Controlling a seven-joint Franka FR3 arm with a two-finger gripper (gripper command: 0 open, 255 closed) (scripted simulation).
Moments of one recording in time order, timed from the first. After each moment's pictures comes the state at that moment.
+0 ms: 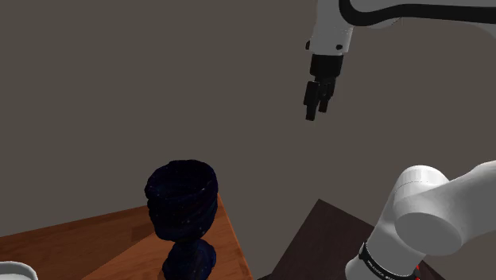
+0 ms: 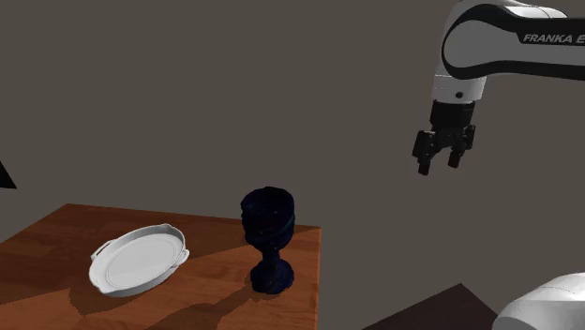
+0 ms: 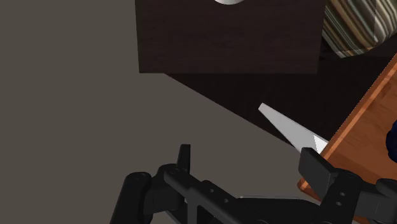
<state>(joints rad) -0.01 -0.75 -0.04 -2.27 -0.05 1.46 -0.02</state>
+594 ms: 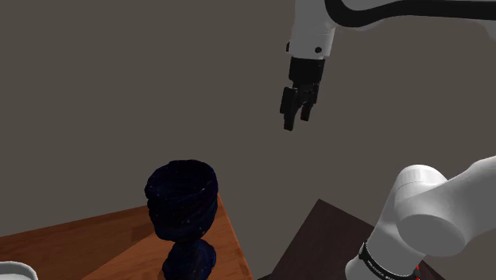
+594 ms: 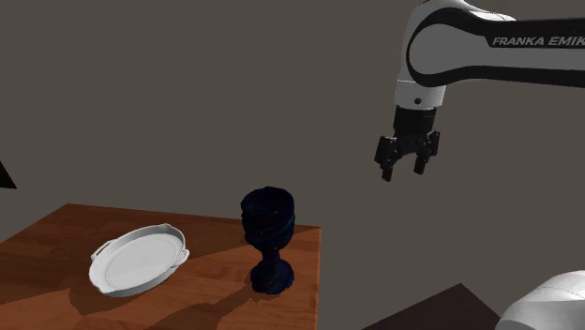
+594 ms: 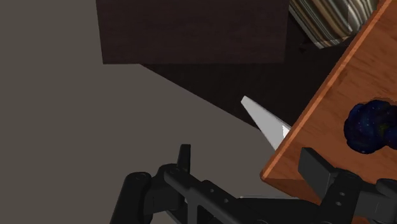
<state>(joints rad) 0.04 -0.71 0.10 -2.26 0.06 1.52 0.15</state>
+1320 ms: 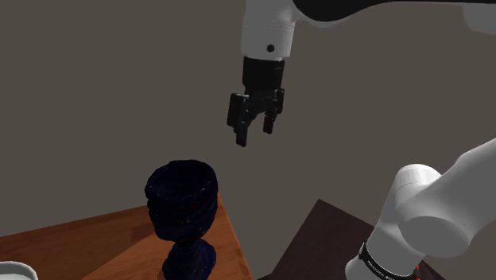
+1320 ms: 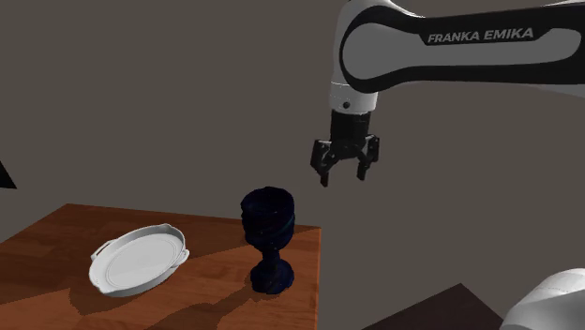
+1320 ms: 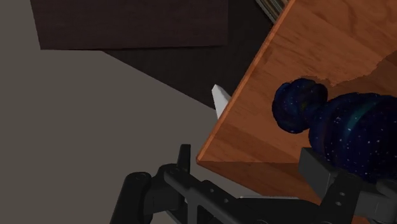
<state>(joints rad) 0.09 -0.52 0.32 -2.12 0.18 1.62 0.41</state>
